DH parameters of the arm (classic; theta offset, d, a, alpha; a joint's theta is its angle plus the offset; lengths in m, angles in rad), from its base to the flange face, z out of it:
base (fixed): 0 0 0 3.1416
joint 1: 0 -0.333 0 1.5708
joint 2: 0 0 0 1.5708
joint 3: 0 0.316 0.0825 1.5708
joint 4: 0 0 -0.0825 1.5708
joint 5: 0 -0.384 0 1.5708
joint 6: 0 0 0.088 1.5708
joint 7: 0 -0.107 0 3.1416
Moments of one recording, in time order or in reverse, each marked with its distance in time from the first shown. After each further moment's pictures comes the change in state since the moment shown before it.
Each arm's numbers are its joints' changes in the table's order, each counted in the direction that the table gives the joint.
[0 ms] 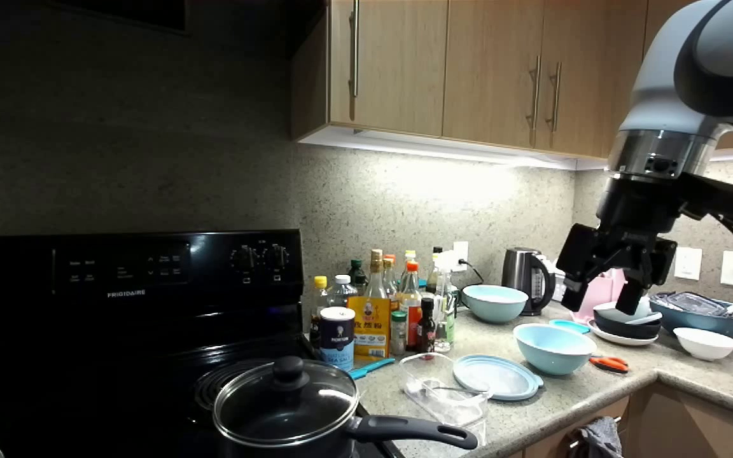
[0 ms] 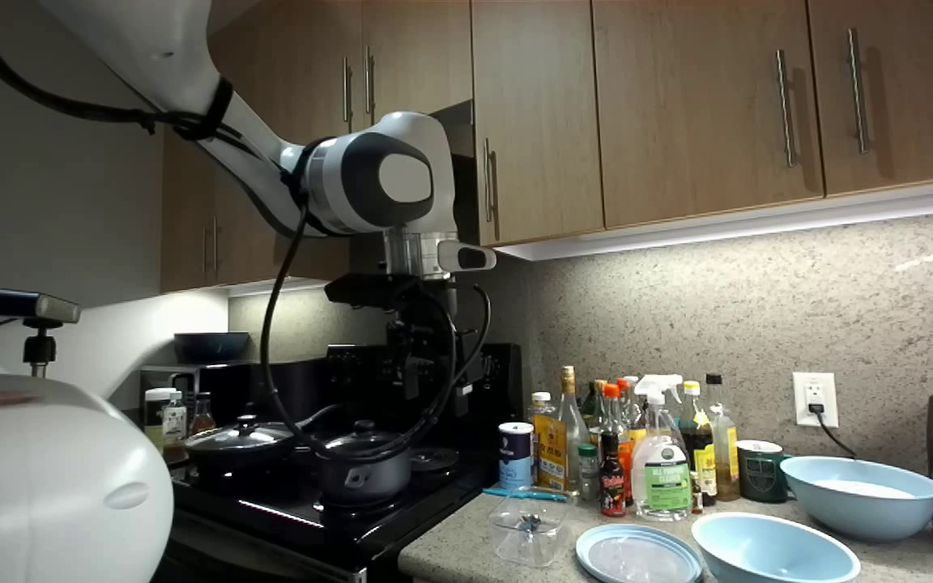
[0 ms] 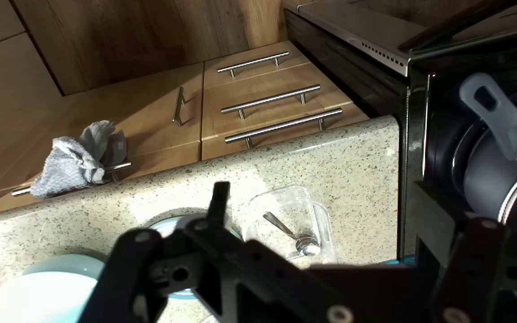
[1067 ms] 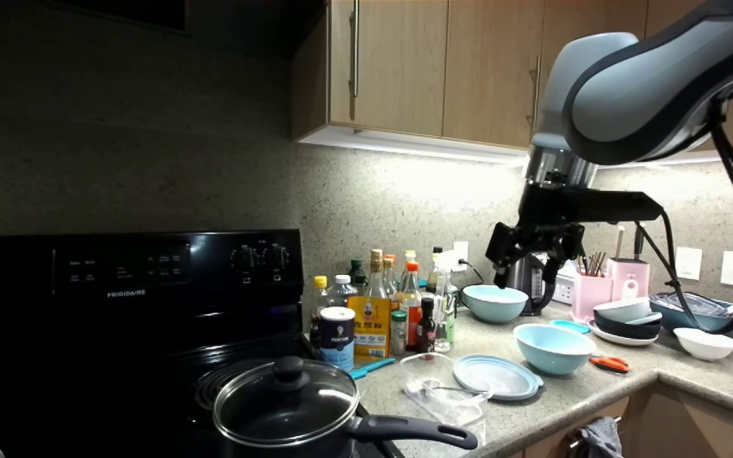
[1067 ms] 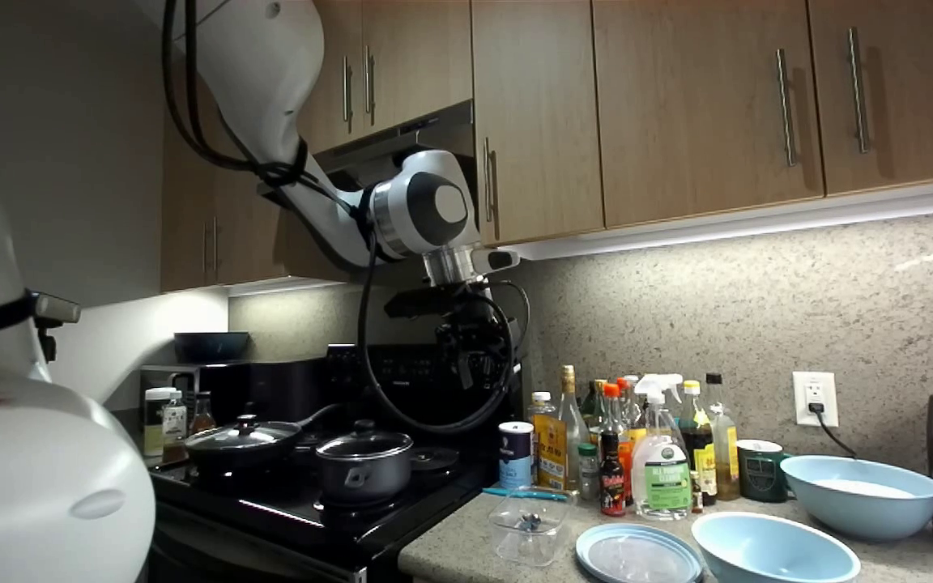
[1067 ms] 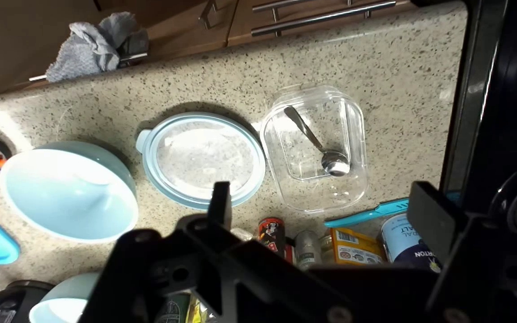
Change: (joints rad) arm 0.069 0.332 0.097 0.248 0.204 -0.179 -0.133
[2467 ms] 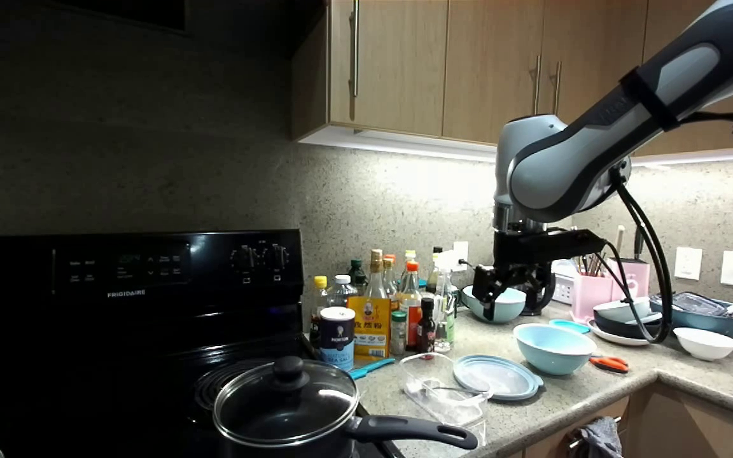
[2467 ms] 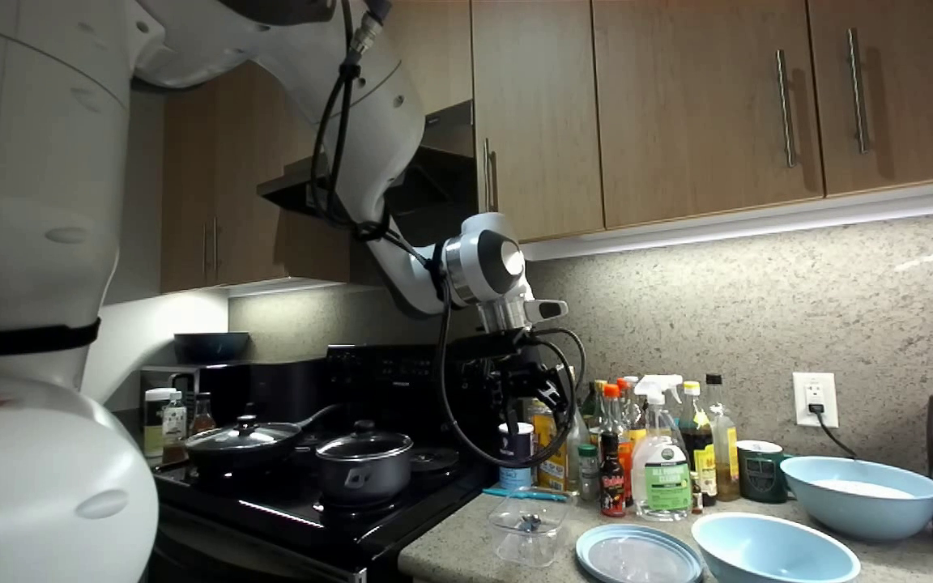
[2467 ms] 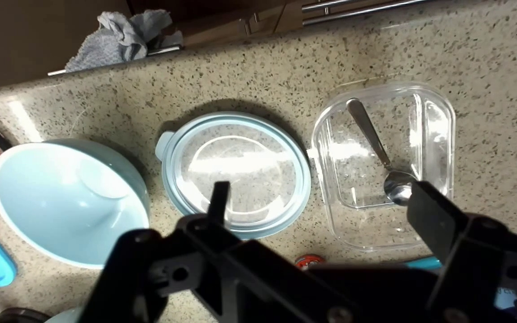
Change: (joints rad) arm -0.010 0.349 -0.076 0.227 0.133 0.020 -0.009
